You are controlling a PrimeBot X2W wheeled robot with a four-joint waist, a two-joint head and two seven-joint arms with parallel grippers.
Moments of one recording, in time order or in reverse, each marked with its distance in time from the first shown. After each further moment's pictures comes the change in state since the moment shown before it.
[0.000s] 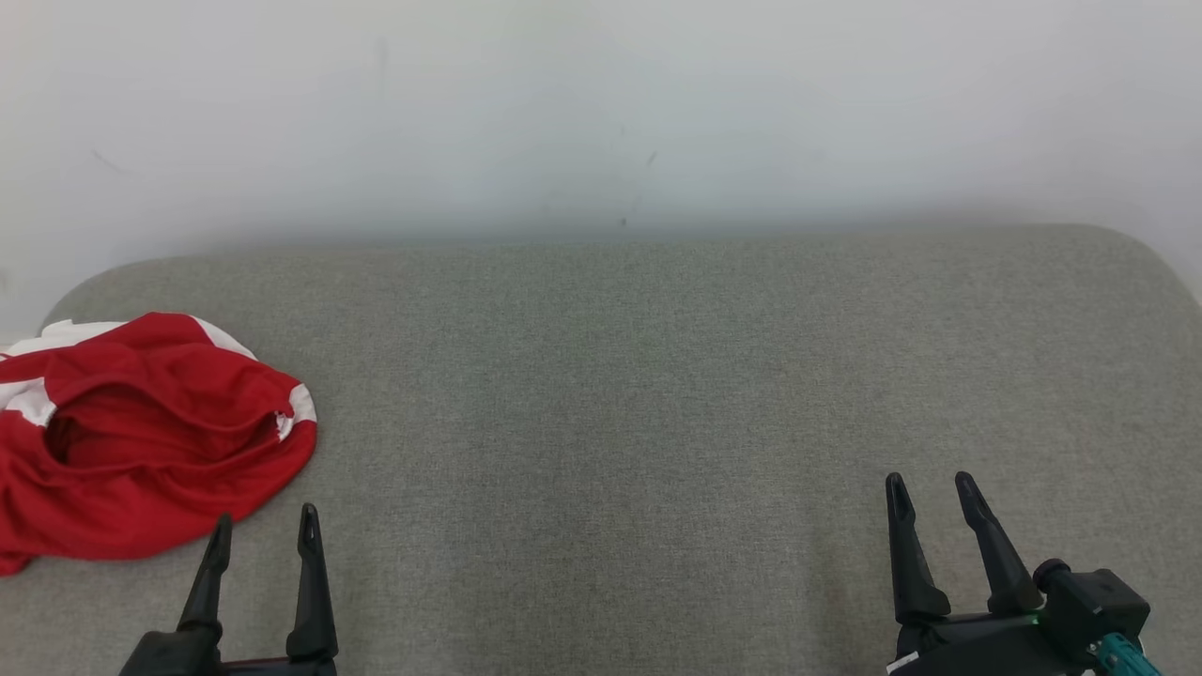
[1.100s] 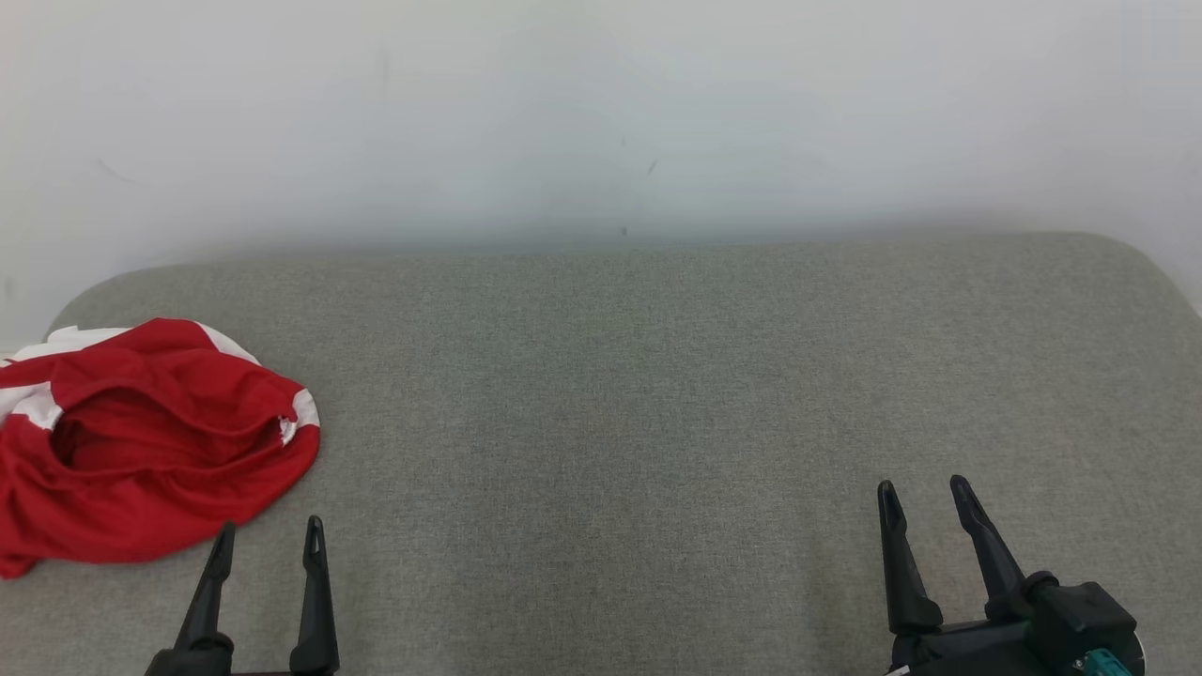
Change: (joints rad) left arm 0.020 -0.008 0.018 0.006 0.107 -0.031 -0.049; right arm 0.013 0.000 0.009 0.000 -0.097 0.000 -0.049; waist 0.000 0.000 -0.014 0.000
